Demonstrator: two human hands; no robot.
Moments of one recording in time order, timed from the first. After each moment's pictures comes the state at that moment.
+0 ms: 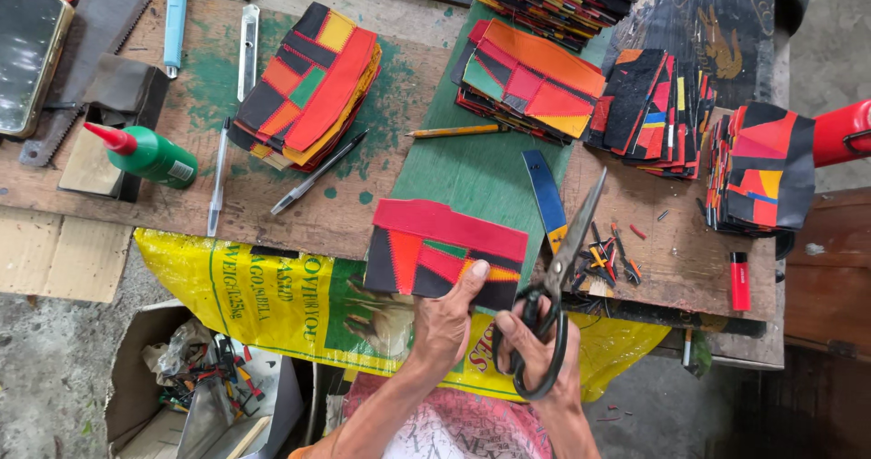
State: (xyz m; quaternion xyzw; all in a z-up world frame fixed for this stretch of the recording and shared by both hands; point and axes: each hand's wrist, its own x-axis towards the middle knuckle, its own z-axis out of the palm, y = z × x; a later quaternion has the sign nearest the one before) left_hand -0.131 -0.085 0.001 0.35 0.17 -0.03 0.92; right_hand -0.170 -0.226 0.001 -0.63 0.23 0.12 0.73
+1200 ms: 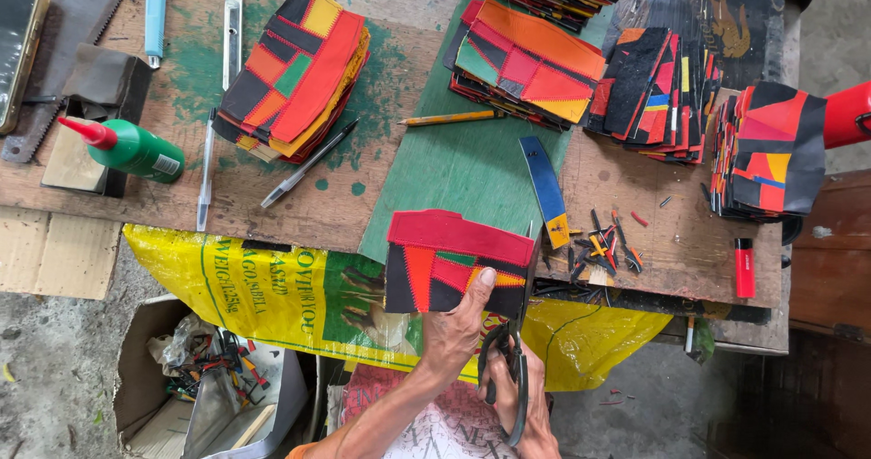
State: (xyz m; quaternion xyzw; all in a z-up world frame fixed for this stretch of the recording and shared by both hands) left_hand -0.153 -0.102 -0.025 0.64 0.16 0.00 0.75; right_hand -0.230 -0.222 -0.038 -0.74 0.19 0.19 0.61
